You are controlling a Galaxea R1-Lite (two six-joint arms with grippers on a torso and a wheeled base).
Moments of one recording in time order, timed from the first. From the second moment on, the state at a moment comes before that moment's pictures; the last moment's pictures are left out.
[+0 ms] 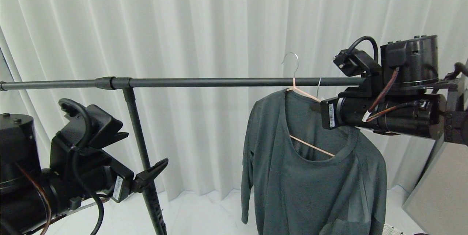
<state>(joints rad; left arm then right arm) -0.33 1.24 -0.48 -0.40 -0.01 0.36 0.64 1.63 -1.14 -0.12 -0.08 0.12</state>
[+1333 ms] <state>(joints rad) -0.37 1.24 -0.48 -0.40 -0.01 0.36 0.63 1.87 -1.29 -0.08 -0.19 0.11</state>
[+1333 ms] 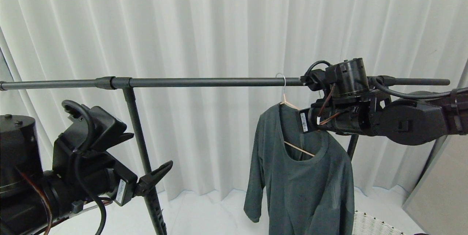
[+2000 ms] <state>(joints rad) -0.35 1.23 -0.48 -0.40 -0.01 0.36 0.63 1.82 -1.30 -0.08 -0.19 0.12</state>
